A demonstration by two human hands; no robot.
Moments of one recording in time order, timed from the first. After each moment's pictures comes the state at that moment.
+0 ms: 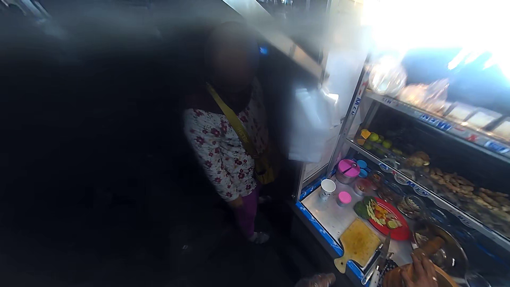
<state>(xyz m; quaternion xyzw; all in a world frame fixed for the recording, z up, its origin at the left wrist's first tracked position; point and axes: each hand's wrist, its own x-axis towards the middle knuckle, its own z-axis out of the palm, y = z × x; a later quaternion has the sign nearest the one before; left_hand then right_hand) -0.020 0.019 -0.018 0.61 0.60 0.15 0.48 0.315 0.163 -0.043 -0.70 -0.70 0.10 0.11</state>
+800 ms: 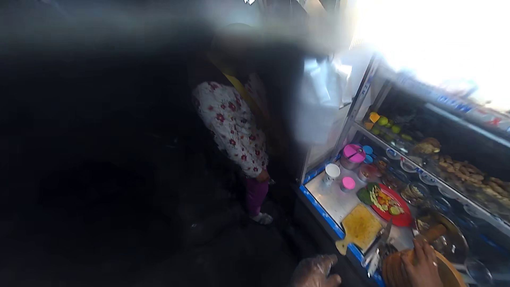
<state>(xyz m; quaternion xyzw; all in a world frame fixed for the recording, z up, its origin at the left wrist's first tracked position) -0.015 0.011 -0.011 0.59 0.61 0.14 0.50 0.322 0.153 -0.051 -0.69 -0.71 0.10 0.14</state>
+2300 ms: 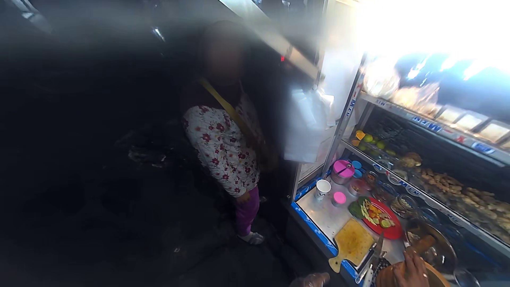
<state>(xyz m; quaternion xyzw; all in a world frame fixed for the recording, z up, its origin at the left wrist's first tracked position) -0.018 0.018 -0.016 0.61 0.61 0.14 0.48 0.315 0.162 -0.042 -0.70 -0.70 0.11 0.11</state>
